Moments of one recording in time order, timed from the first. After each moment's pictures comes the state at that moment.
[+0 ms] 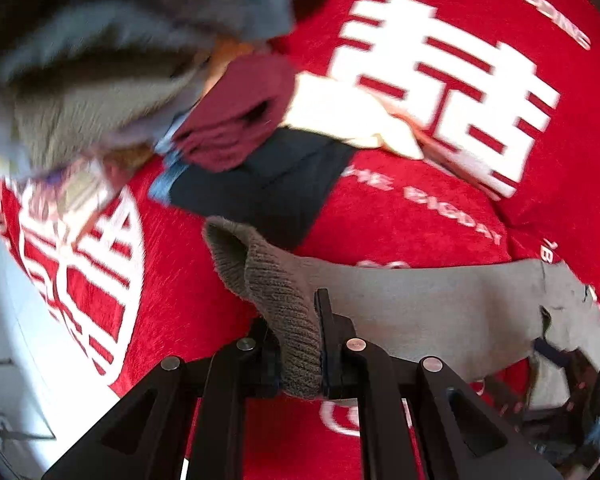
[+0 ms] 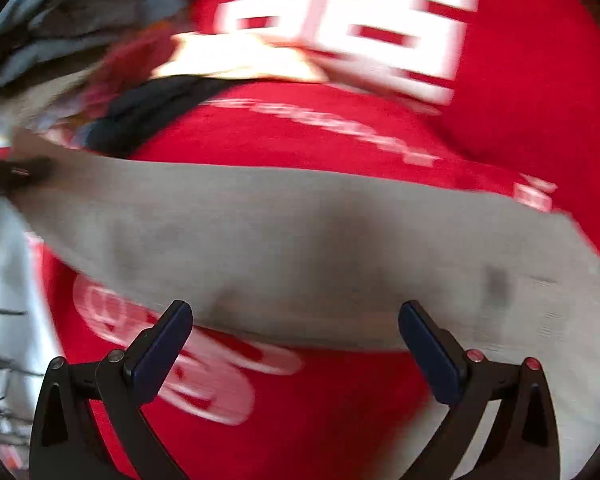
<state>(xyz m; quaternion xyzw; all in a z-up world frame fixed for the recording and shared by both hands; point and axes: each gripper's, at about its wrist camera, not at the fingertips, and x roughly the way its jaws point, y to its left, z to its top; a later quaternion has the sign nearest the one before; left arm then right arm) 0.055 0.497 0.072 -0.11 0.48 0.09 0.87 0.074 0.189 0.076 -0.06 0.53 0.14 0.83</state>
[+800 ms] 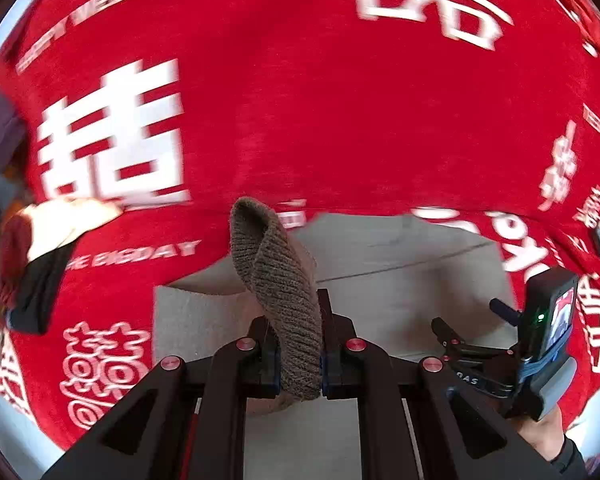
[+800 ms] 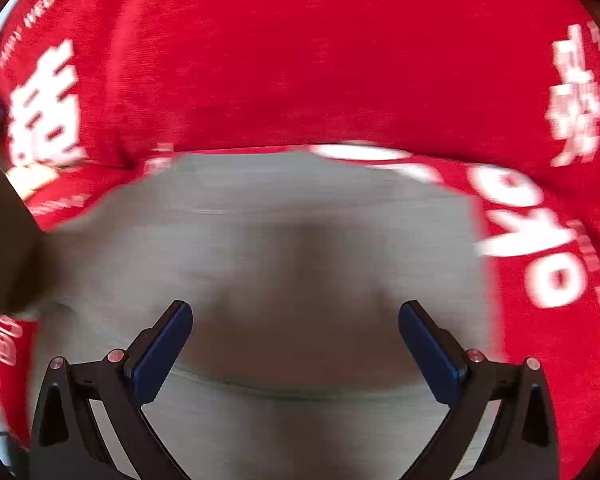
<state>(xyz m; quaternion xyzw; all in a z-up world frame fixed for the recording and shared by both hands) 0.084 0.085 0.158 0.04 0.48 -0.12 0.87 0.080 -0.153 0.076 0.04 0.50 -0.08 0.86</state>
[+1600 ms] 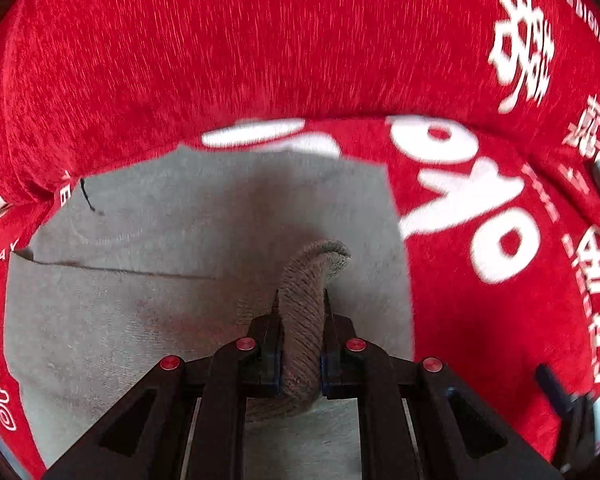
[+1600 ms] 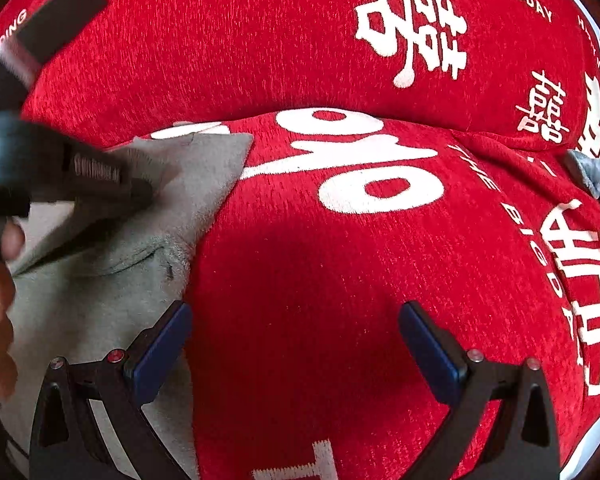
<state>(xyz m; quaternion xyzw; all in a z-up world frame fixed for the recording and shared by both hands) 0.085 -0.181 0.053 0.08 0.55 -0.17 0.81 -0.027 -0.272 0.069 0.08 0.48 -0.16 0.86</state>
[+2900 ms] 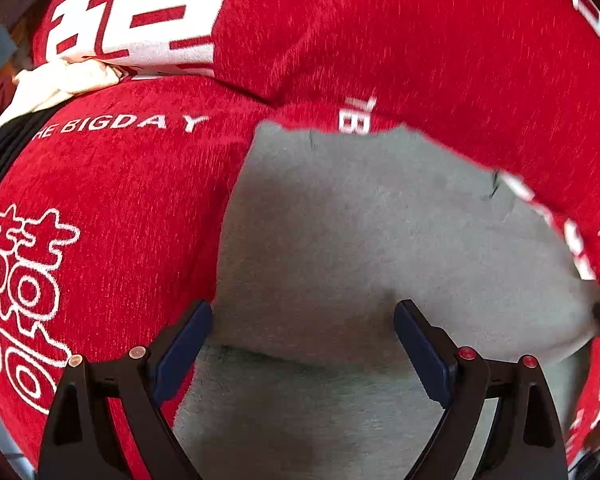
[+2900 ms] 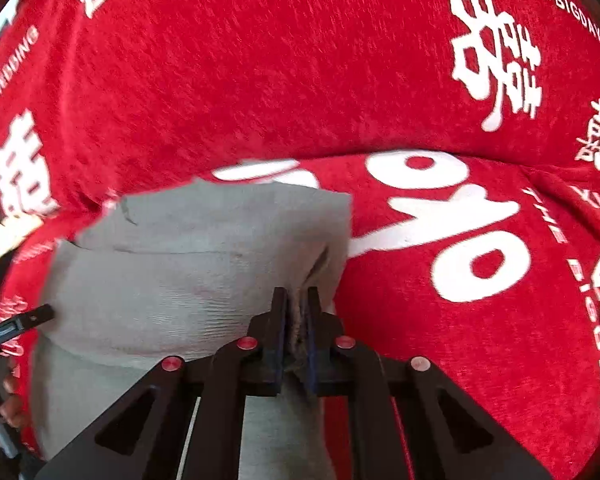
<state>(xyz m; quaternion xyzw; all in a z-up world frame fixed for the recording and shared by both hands) 0.112 0.122 0.048 -0.03 0.55 -0.02 0.83 0.049 -0.234 0.070 0.11 0.50 -0.10 0.86</state>
